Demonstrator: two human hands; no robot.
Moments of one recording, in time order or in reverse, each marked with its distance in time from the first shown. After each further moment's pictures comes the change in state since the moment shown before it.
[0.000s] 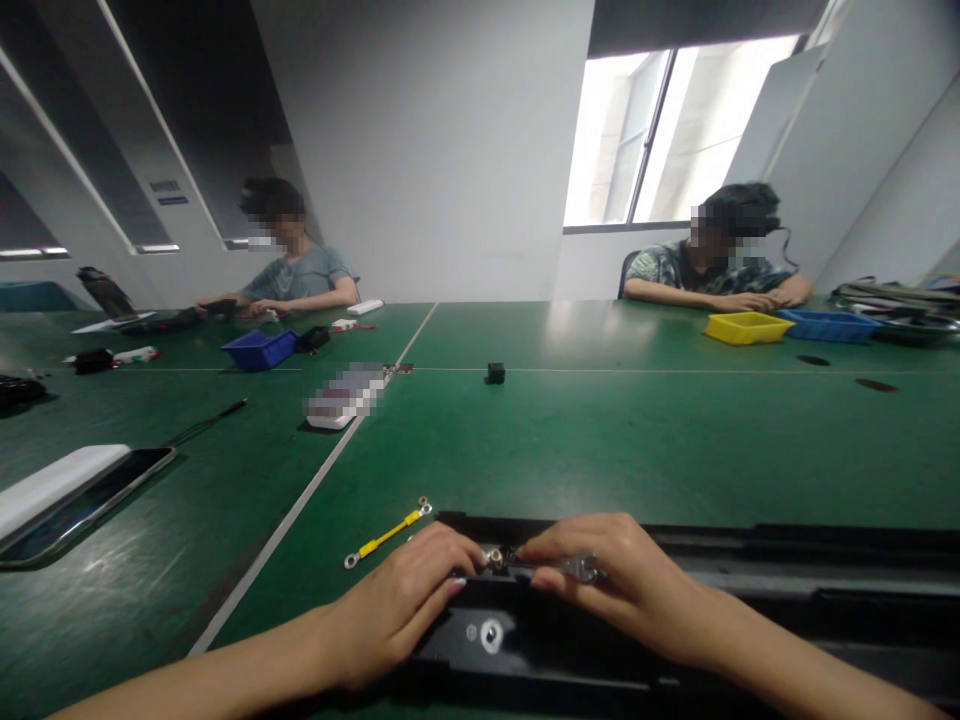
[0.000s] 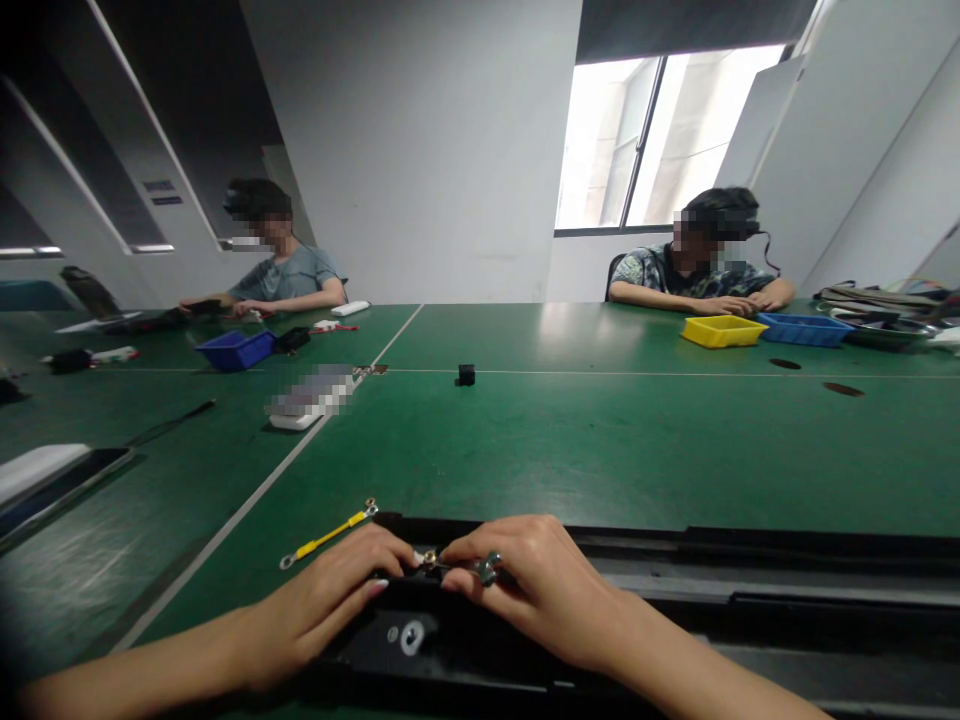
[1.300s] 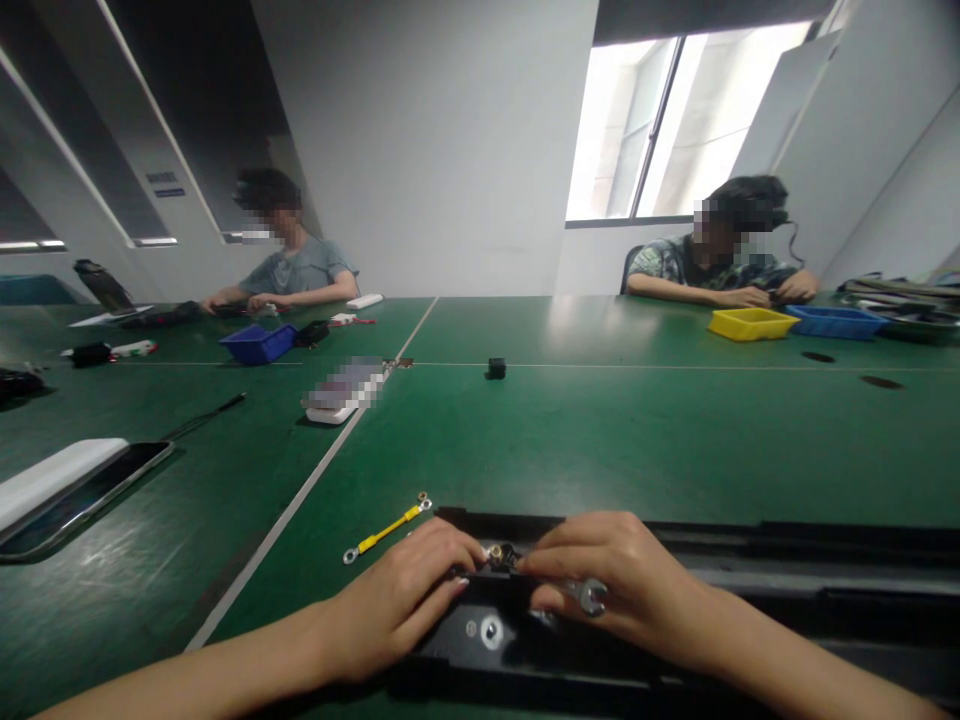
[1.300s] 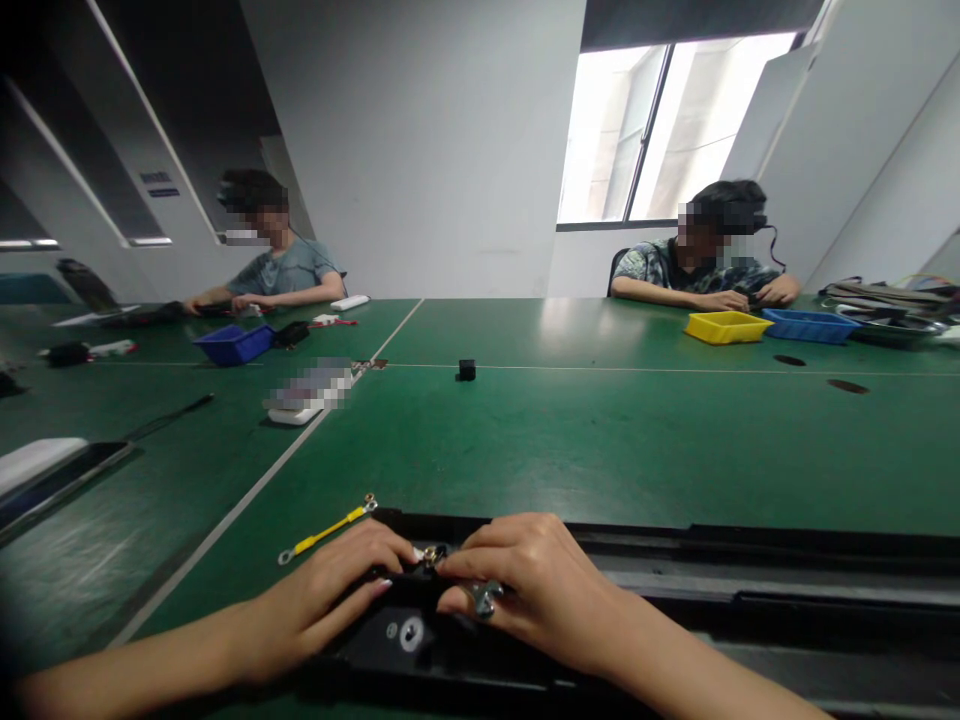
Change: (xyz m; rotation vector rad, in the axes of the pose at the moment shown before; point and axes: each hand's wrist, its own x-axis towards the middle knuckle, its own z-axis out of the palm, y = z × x) left_hand -0.001 -0.003 0.002 0.021 0.022 0.003; right_hand -0.001 0.000 0.002 -0.103 0.002 -0.128
